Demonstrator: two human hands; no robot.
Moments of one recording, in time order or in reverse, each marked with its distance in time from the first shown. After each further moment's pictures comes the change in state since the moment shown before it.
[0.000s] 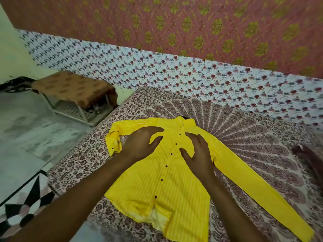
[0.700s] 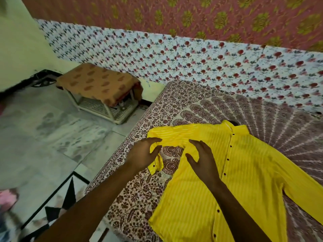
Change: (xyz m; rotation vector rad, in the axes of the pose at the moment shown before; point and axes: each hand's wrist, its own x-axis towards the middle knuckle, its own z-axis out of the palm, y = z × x) left_hand 0.072 -0.280 -0.051 -0.079 -0.107 -0.242; right_hand 0.156 -0.052 0.241 0.025 -0.169 0.062
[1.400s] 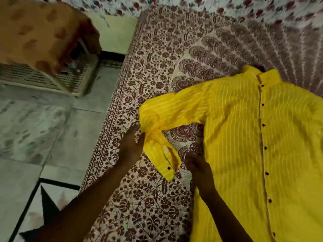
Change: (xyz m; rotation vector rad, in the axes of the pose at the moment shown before) left_hand 0.159 -0.268 0.159 -0.334 -0.136 -0.286; right_hand 0.039 0.084 0.255 0.584 0.137 0.866
